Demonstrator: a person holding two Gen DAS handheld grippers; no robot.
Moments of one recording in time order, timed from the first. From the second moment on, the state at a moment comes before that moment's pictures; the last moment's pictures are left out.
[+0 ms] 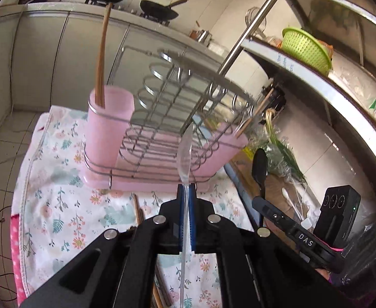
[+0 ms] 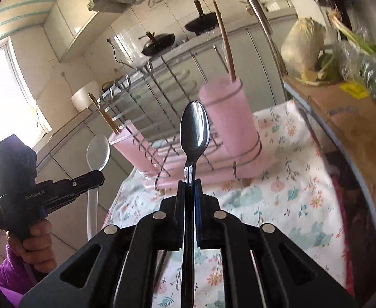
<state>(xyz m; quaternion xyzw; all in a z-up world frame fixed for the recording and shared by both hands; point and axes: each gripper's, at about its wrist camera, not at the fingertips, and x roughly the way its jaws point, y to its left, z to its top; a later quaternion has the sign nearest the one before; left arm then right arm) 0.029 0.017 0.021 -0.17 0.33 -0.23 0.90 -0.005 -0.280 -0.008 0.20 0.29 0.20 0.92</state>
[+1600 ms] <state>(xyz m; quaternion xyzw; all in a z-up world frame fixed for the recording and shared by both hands) 0.113 0.031 0.030 -0.08 0.05 -0.07 0.99 0.108 -0.268 0.054 0.08 -0.01 0.08 0.99</state>
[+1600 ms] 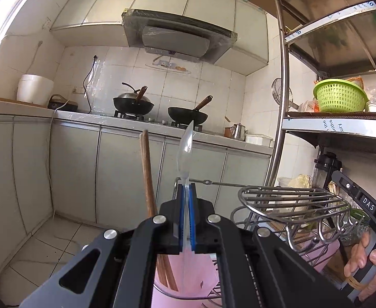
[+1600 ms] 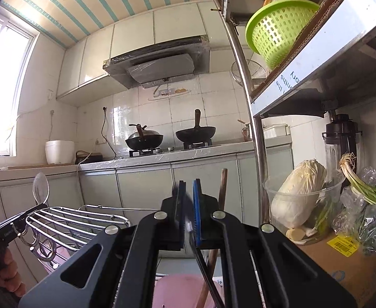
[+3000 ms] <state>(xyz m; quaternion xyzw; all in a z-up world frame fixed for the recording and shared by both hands) 0.099 0.050 0.020 -0.12 0.13 -0.11 0.98 0.042 -0.230 -0.057 -0.08 0.39 0.18 0.90</state>
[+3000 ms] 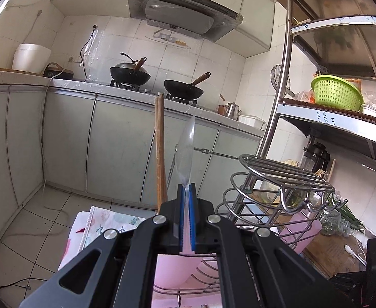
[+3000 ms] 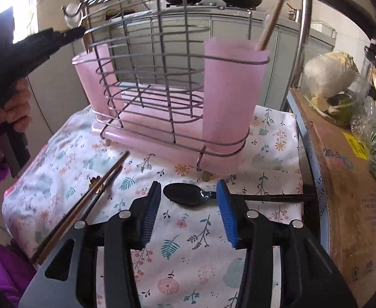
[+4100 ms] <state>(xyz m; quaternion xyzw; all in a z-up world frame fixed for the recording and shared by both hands) 0.089 0.051 0.028 -0.13 0.12 -0.12 0.98 0.040 -0.188 -0.055 -0.22 0.33 0.25 0.88</state>
